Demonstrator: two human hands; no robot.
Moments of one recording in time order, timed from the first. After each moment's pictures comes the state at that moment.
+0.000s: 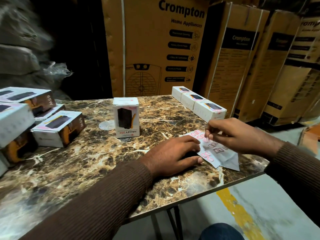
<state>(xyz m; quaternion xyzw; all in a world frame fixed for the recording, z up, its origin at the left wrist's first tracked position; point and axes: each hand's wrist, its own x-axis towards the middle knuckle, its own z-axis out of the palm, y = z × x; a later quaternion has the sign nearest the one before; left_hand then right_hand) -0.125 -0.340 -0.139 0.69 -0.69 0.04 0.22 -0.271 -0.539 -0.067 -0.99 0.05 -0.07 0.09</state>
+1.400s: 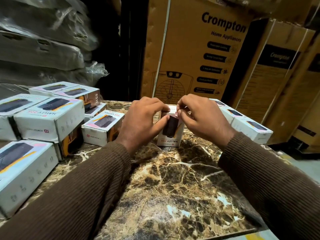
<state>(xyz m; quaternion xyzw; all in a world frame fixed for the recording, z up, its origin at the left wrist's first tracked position) 0.011 -0.219 -0.099 0.75 -0.46 0.33 0.34 -0.097 -0.395 -0.044 -0.95 -0.04 -0.31 -0.01</state>
